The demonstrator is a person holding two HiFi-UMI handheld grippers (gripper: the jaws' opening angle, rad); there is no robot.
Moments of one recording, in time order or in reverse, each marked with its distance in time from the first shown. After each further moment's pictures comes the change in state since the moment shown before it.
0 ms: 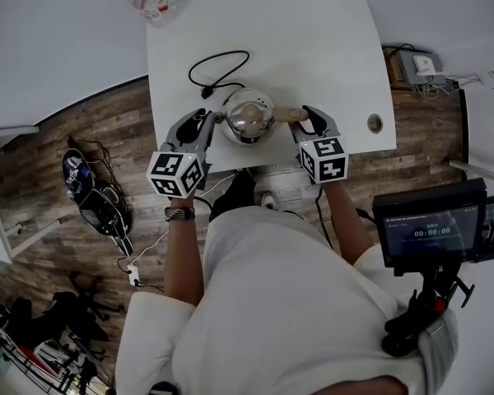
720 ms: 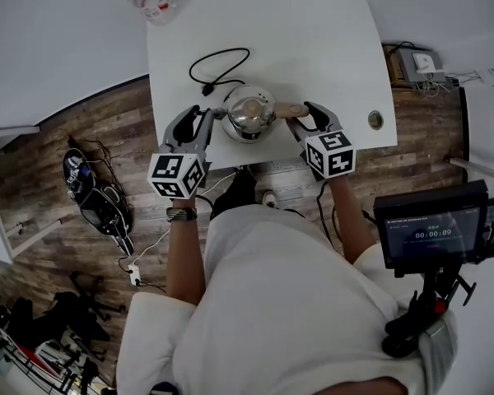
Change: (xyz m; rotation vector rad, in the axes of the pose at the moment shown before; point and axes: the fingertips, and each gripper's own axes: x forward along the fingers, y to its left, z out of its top) left arm -0.002 0.004 0.009 0.037 -0.041 0.050; right arm 0.002 0.001 0.003 0.024 0.009 0.097
